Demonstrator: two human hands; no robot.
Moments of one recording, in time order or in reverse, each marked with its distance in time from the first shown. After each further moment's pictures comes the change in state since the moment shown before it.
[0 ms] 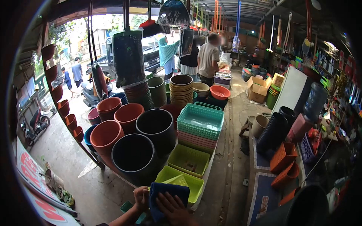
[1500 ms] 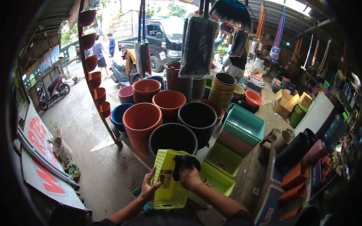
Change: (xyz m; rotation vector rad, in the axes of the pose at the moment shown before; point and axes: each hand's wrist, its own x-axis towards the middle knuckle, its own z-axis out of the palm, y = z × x) left_hand -0.034 -0.072 -0.144 -0.239 0.037 -0.444; right_hand 0.166 0.046 0.145 -0.526 -0.338 -0.161
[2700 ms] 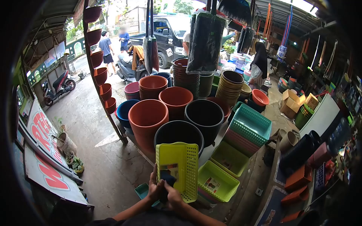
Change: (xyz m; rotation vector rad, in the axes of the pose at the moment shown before) left_hand -0.005 -0.022 0.020 -0.154 0.191 0.178; right_hand -0.016 -0.126 -0.038 2.470 -0.293 1.072
